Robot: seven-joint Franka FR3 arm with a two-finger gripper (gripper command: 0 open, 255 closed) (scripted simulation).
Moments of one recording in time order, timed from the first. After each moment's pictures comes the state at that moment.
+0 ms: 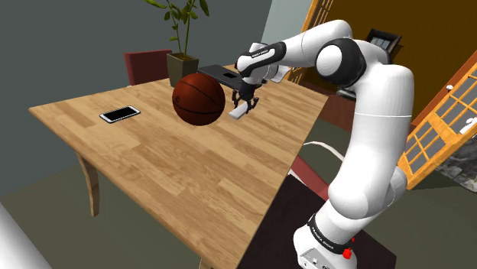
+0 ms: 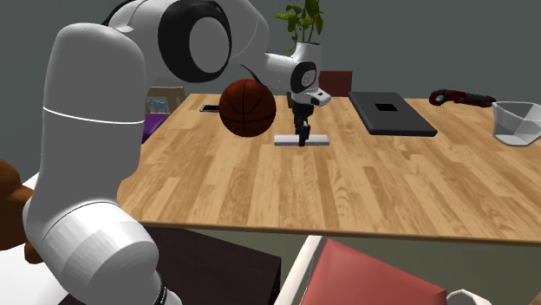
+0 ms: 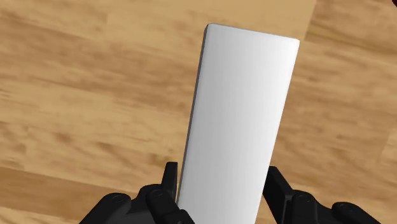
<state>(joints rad) -0.28 0.45 -0.06 -1.69 0.05 2.15 0.78</state>
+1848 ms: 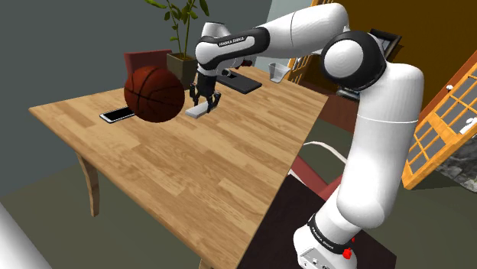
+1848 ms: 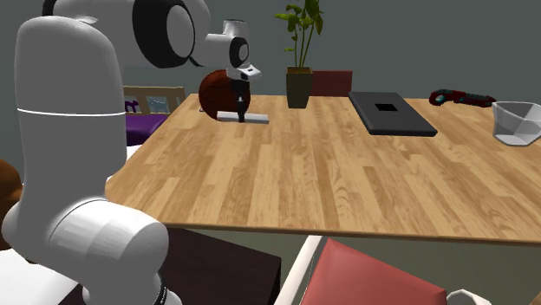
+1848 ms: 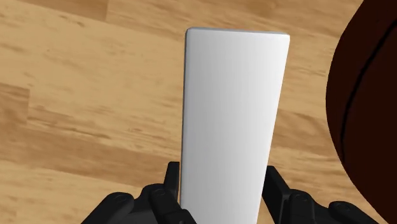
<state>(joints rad) 0.01 0.38 0.06 -1.68 -0.01 2.07 1.20</state>
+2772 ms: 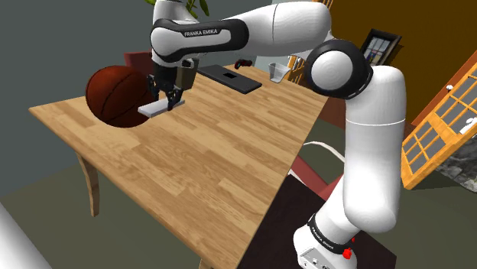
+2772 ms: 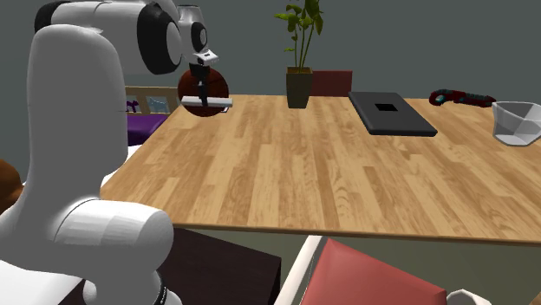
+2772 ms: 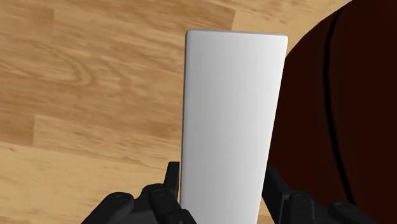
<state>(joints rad) 0.21 0.49 0.12 -1.43 -0.06 1.99 1.48</state>
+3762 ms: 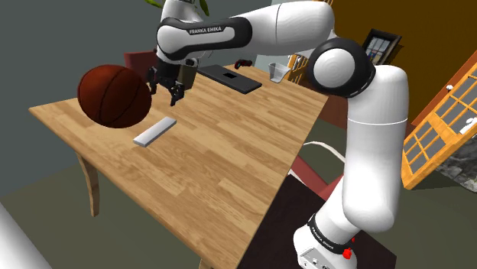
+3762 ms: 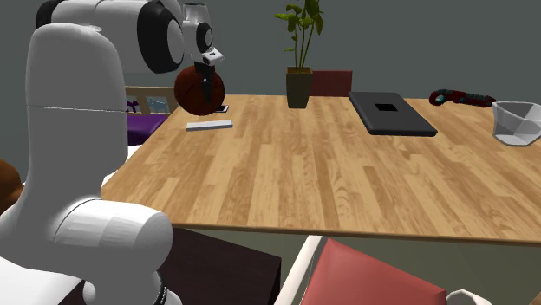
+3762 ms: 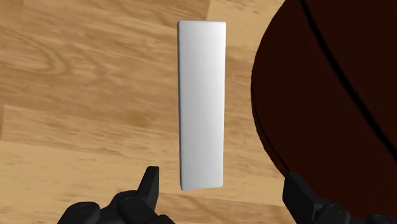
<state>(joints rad) 0.17 0.47 0.12 -1.46 -0.01 2.08 1.43</state>
